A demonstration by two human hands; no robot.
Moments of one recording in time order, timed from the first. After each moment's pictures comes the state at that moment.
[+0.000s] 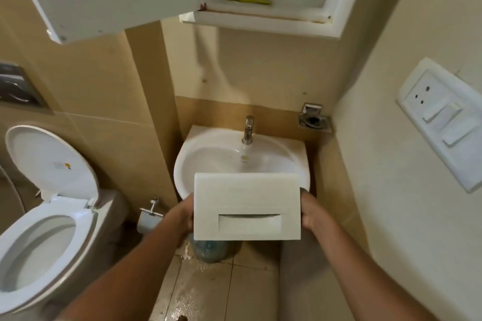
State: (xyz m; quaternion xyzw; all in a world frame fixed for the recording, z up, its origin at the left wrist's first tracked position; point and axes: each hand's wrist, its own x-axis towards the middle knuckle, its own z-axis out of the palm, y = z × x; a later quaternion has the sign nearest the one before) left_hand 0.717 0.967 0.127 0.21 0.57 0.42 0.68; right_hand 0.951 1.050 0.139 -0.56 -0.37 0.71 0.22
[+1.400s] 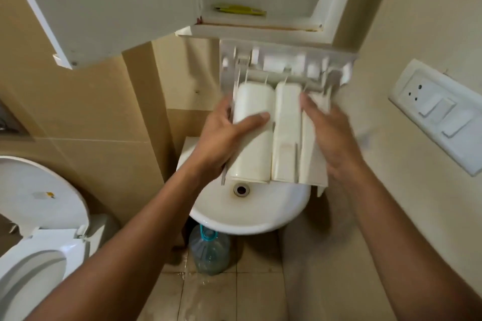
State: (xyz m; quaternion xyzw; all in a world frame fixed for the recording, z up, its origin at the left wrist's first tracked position) left_hand 0.706 1.007 0.283 0.51 0.43 0.57 0.48; right_hand 0.901 1.049 0.290 -0.51 -0.55 0.42 0.51
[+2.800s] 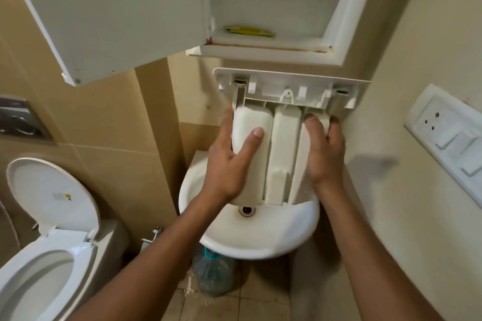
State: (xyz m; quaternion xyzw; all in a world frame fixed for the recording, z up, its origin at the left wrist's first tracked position) left_hand 0.735 1.029 0.239 0.55 0.51 0.62 0.23; right_hand 0.893 1.084 0.262 -0.42 -0.54 0.33 0.65
